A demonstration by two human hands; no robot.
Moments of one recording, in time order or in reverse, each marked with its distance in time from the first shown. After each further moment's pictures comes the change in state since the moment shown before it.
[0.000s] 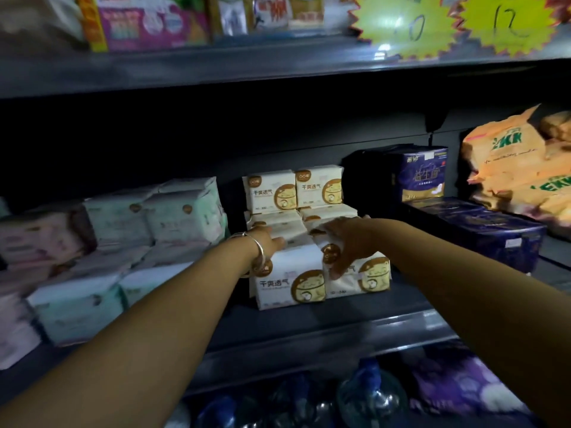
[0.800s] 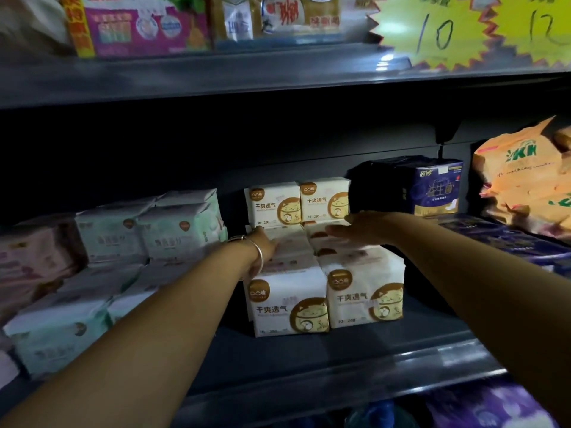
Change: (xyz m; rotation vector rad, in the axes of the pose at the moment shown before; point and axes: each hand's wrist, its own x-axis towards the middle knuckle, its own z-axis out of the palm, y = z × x) left_hand 0.030 0.000 -0.017 -0.174 0.006 -0.045; right_hand 0.036 0.018 -0.027 0.162 0.069 0.244
